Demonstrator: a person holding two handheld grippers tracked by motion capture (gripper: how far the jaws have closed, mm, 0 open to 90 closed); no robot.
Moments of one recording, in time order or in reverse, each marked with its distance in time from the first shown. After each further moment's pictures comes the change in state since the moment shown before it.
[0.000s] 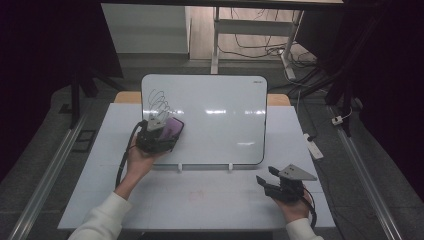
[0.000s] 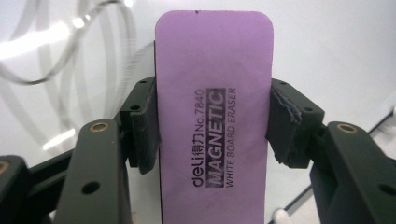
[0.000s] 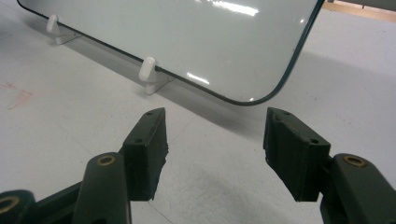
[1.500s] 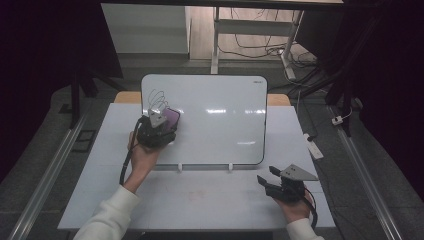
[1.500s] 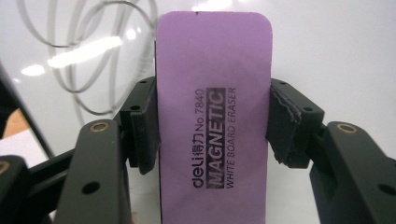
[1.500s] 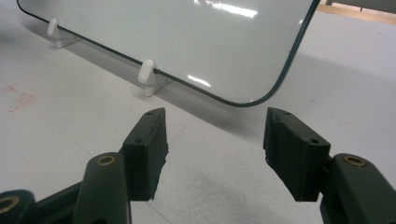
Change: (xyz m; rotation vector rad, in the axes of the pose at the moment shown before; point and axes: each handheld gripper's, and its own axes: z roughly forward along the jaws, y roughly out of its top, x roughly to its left) left arm -0.005 0.011 0.001 -0.047 0.196 -0.028; right arm -0.002 0.000 -0.002 -0.012 0.000 0.008
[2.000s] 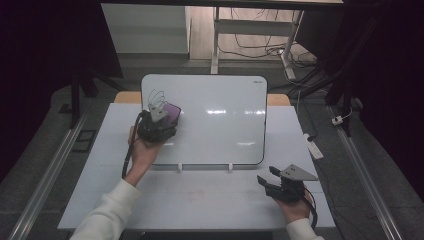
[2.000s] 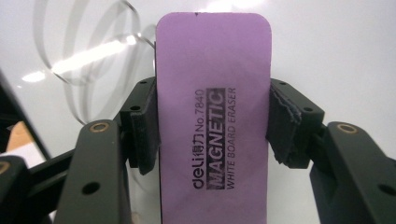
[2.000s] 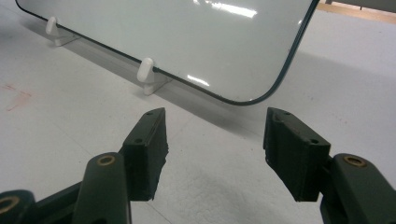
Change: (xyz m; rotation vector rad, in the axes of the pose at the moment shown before) left arm 0.018 0.023 0.001 -0.021 0.000 -0.028; right arm 0.000 -0.001 0.001 0.003 -0.003 -0.003
